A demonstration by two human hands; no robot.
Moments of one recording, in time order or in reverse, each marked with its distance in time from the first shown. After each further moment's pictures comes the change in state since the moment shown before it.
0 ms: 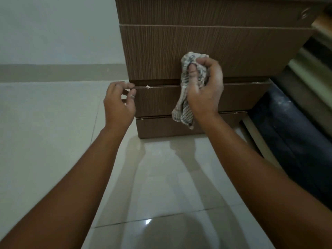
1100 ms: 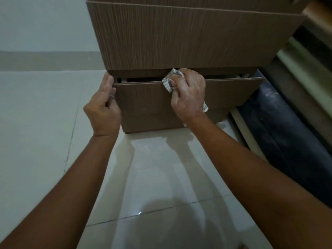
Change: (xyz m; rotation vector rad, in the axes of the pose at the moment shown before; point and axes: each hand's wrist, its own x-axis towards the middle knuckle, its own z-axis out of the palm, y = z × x) left_hand -0.030 0.000 0.027 -0.181 0.182 0.003; right_hand -0.022 0.069 0.000 -0.504 -0.172 -0.396
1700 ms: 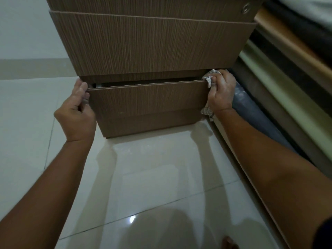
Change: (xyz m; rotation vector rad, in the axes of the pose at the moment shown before) left_hand 0.002 0.017 -0.007 0.016 -0.075 -0.104; right_hand -0.008 0.155 -0.082 -0.105 -0.009 0.264
